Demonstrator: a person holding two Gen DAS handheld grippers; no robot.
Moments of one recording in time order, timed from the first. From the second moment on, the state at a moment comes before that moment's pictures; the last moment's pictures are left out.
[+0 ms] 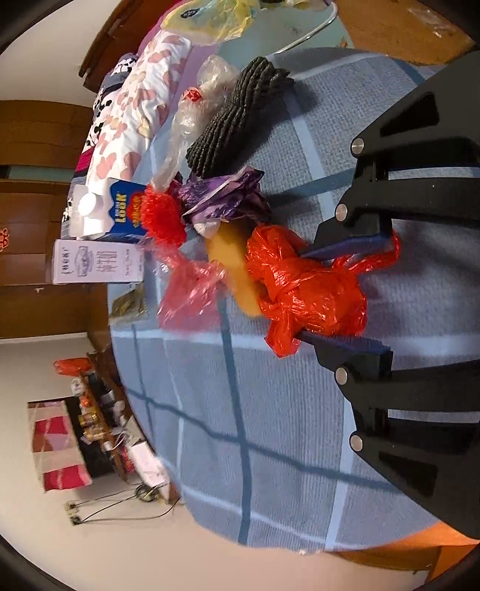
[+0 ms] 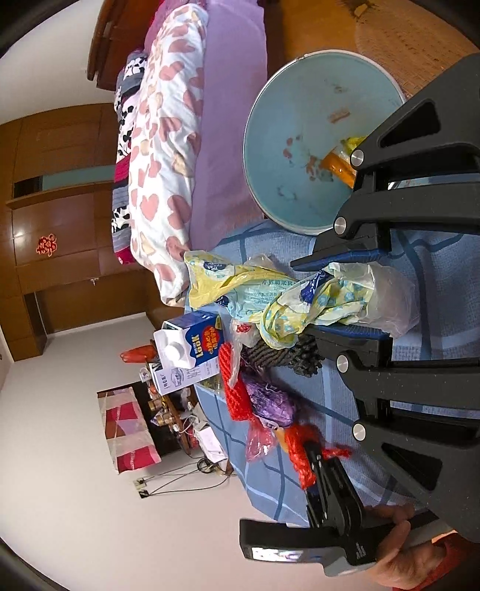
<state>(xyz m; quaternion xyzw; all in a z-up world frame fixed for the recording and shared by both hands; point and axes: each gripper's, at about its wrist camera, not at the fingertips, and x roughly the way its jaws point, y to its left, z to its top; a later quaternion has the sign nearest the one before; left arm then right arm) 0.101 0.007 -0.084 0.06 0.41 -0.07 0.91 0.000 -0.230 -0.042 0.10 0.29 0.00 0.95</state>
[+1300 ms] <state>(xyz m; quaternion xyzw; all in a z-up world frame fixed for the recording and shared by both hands) 0.009 -0.047 0.015 0.11 0.28 -0.09 0.95 -0.060 -0.265 -0.006 0.12 0.24 -0.04 0.96</state>
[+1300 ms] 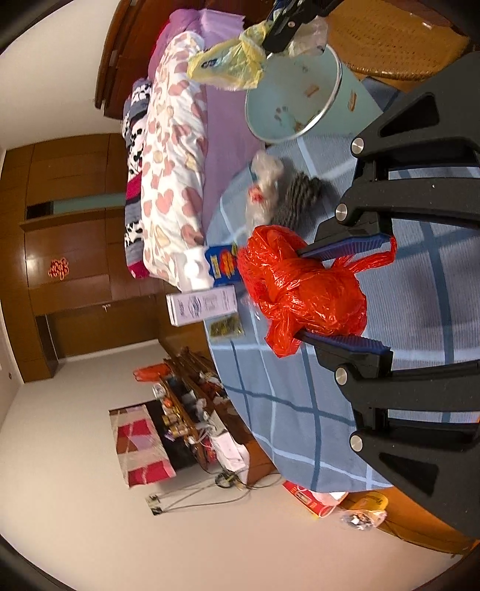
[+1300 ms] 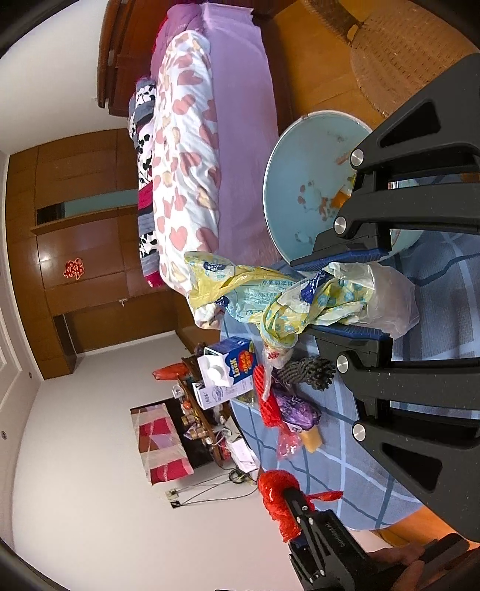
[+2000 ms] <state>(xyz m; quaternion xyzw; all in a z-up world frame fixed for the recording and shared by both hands) 0.005 -0.116 0.020 0.13 0.27 -0.16 0.94 -0.063 -0.284 -0.005 0.13 0.23 -0.07 0.96</state>
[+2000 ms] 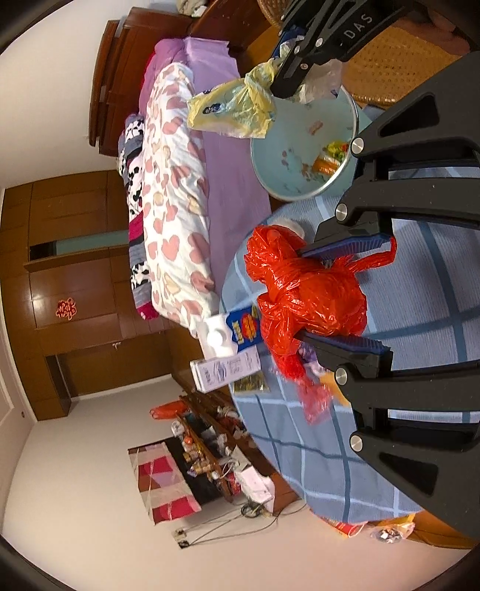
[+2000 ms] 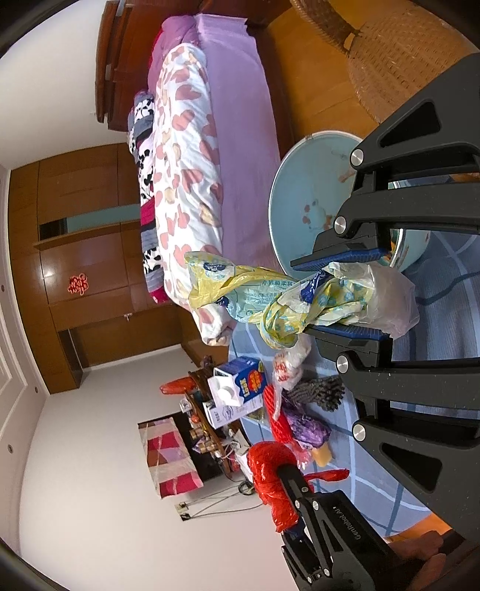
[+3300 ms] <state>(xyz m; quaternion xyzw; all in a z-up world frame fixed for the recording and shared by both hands) 0.040 -0.241 -0.039 0.17 0.33 -0.25 0.89 -0.046 -0.375 -0.067 0.17 0.31 -0.21 0.91</state>
